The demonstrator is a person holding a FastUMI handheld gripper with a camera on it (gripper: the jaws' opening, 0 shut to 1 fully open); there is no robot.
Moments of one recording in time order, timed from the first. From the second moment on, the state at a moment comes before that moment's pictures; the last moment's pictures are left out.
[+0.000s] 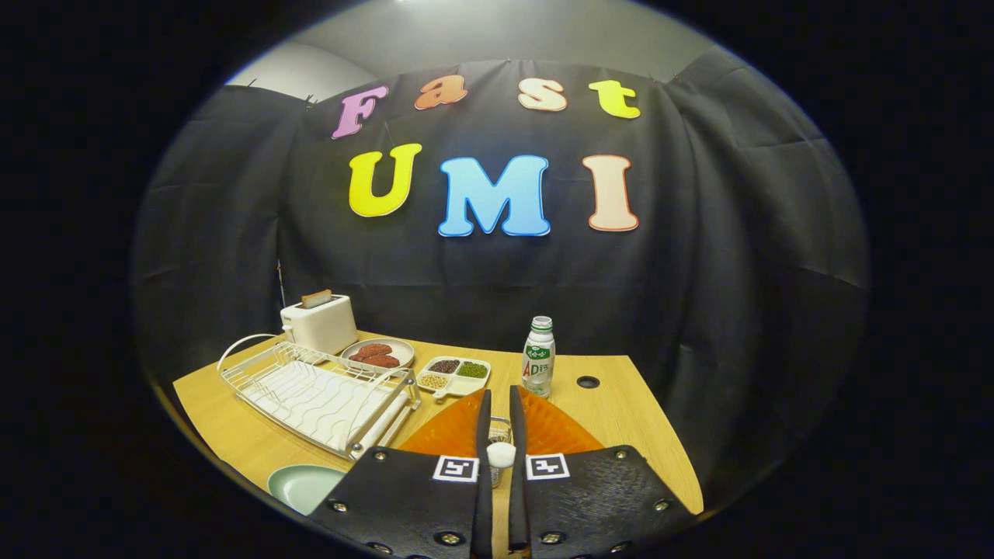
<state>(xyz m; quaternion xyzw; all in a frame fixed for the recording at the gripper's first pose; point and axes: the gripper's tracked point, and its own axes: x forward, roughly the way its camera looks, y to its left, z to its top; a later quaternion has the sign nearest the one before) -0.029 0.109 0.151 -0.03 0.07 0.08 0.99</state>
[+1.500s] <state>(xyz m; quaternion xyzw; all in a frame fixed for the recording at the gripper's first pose) -0.108 0.285 0.065 -0.05 0.24 0.17 0.96</state>
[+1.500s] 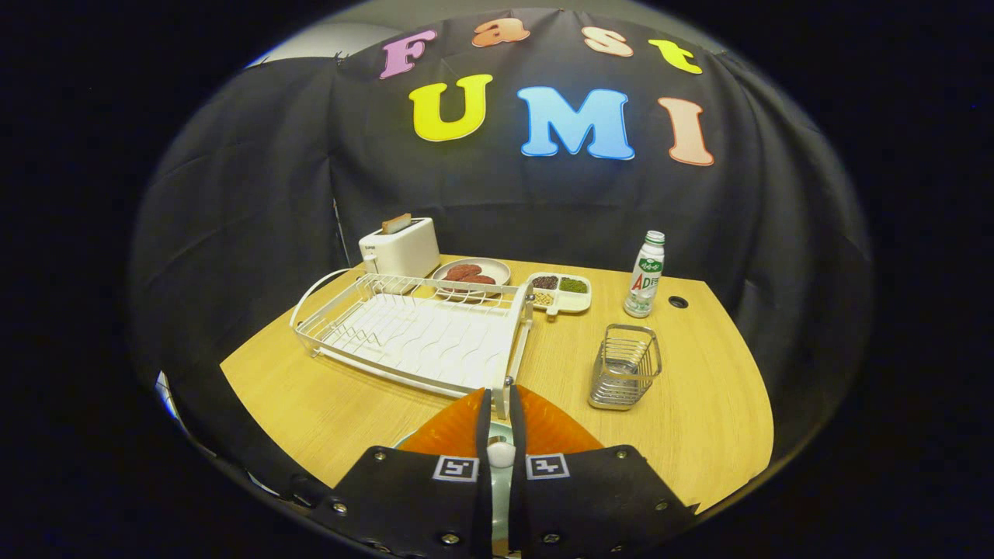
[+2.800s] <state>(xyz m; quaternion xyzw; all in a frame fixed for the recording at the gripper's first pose) -0.105 0.269 0.049 -0.01 0.24 0.17 0.96</state>
